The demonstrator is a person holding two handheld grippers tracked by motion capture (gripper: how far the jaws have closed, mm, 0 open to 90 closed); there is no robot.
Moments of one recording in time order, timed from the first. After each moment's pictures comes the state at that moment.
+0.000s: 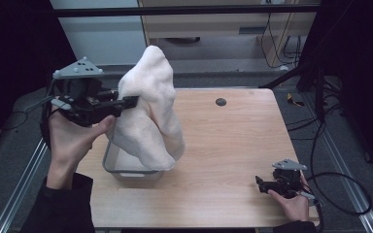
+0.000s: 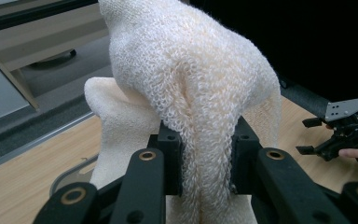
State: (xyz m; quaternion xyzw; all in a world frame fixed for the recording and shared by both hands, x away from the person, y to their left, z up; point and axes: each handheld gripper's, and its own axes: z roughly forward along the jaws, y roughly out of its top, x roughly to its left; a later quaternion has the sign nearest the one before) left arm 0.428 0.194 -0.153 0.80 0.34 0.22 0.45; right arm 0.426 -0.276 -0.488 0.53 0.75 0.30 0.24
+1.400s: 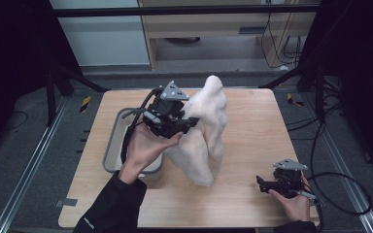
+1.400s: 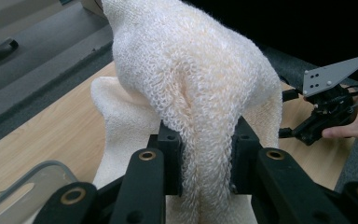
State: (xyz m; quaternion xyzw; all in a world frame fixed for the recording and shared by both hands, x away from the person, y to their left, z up) left arm 0.458 0.079 -0.222 0.85 0.28 0.17 0.41; right arm 0.426 -0.277 -0.486 0.53 0.75 0.30 0.25
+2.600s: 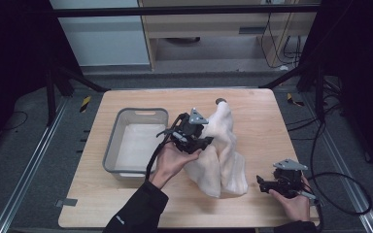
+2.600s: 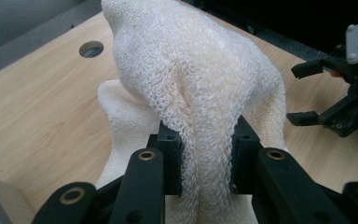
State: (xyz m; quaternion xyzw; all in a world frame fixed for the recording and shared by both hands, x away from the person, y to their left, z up) left arm 0.487 0.038 -0.325 0.86 0.29 0.14 0.39; right arm 0.425 -0.277 -0.487 0.53 0.75 0.30 0.25
